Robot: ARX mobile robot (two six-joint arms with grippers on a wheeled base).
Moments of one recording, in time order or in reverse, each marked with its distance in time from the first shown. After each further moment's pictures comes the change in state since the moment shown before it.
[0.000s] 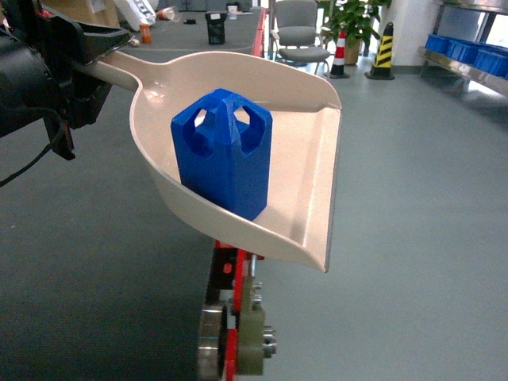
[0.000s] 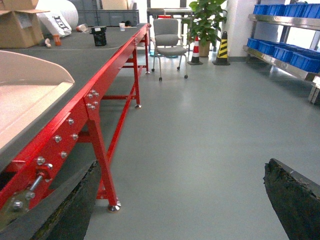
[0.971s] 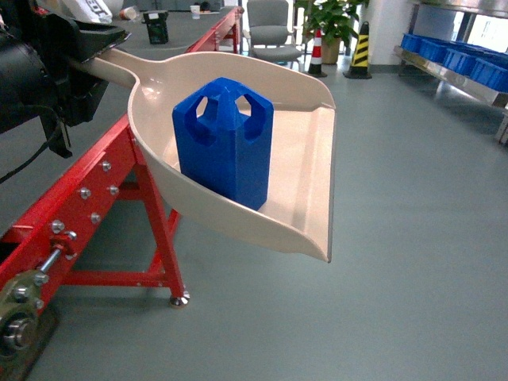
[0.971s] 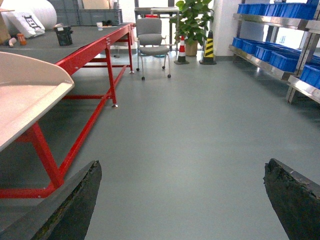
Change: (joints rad) left arm 0.002 -0.001 -0.001 0.003 -0.003 0.000; right arm 0.000 0.000 0.000 -0.001 0.000 0.000
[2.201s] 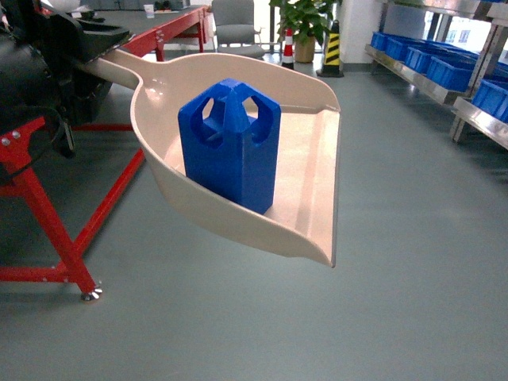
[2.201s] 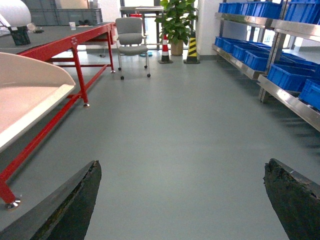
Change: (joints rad) left arm -0.002 0.000 0.000 0.000 0.006 0.000; right arm 0.000 0.000 0.000 0.000 0.000 0.000
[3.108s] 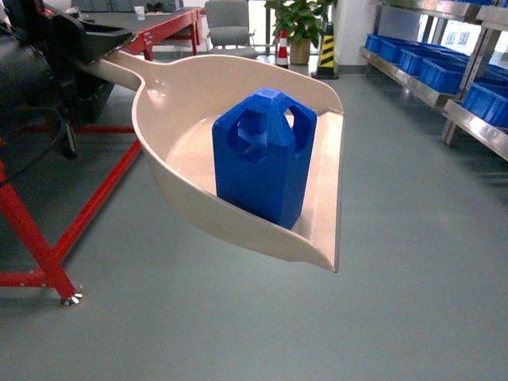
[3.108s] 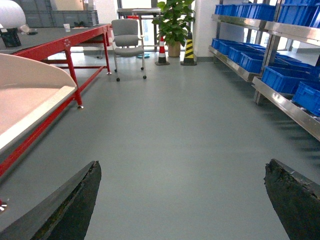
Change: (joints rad) left arm -0.001 -0.003 -0.001 -0.003 0.001 -0.003; right arm 0.000 0.000 0.000 0.000 0.003 0.000
